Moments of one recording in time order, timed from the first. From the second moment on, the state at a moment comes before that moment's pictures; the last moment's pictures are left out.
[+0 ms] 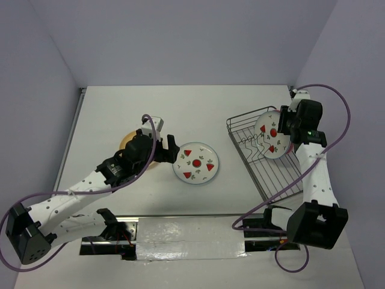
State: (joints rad) left arm -0.77 1.02 0.81 -0.20 -0.29 -0.40; right arm -0.22 1.15 1.05 -0.46 -0.08 -0.11
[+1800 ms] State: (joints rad) left arm -0.79 0.91 0.75 -0.17 -0.35 -0.40; right arm -0.24 1.26 1.10 -0.47 -0.14 -0.30
